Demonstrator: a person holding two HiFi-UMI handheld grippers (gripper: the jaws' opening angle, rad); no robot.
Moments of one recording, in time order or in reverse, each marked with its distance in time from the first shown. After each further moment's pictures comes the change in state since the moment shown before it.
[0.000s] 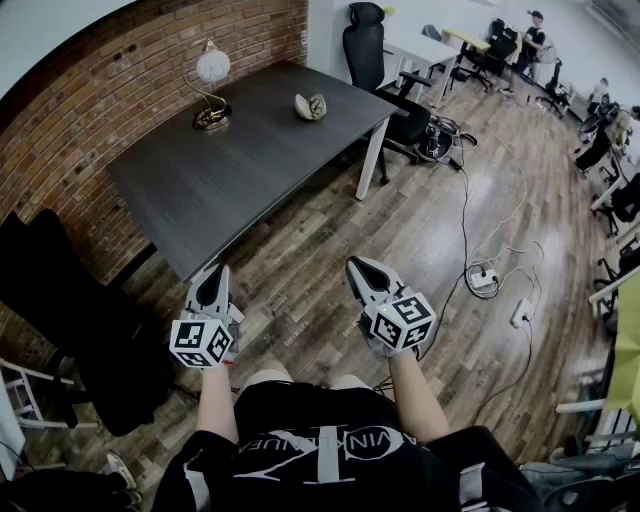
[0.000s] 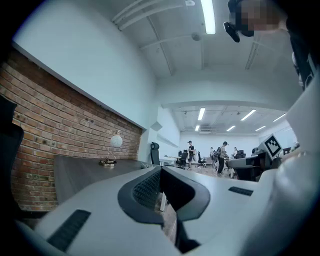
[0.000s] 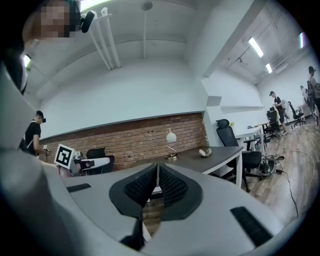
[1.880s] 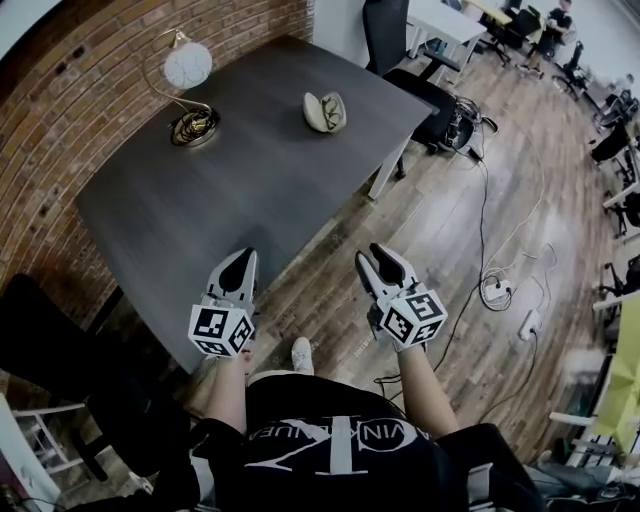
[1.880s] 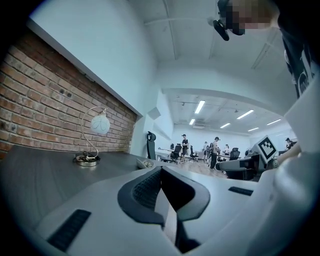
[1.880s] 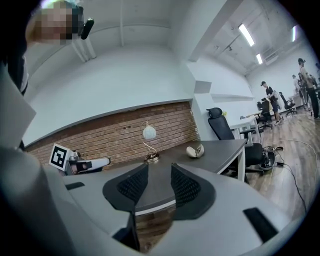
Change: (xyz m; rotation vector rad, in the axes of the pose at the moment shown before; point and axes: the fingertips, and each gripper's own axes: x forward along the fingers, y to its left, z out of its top) left arm 0.313 0.112 -0.032 -0.032 0.096 -0.129; right arm 0.264 -0.184 0.007 0.089 0.045 -0.102
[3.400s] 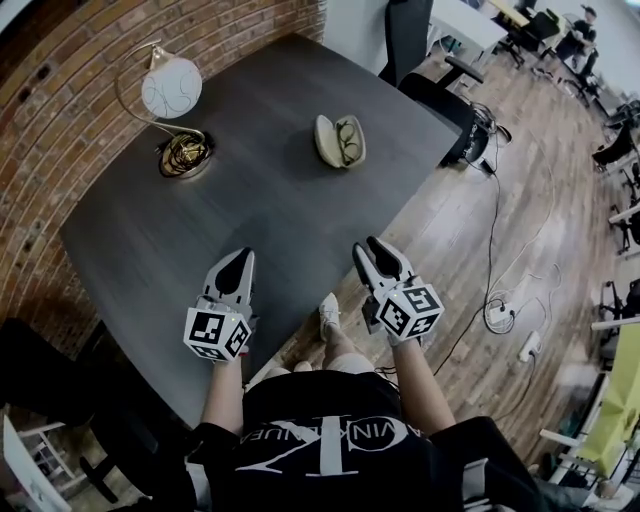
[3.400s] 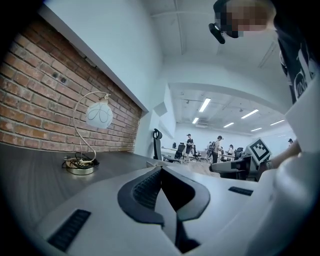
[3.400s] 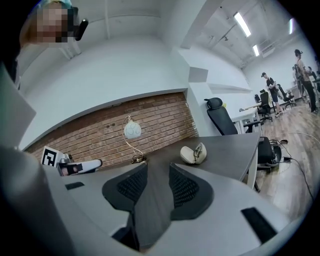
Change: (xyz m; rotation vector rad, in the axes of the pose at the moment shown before) left arm 0.149 0.105 0.007 -0.014 0.018 0.017; right arm 0.185 -0.093 0.022 0.065 0.042 -0.016
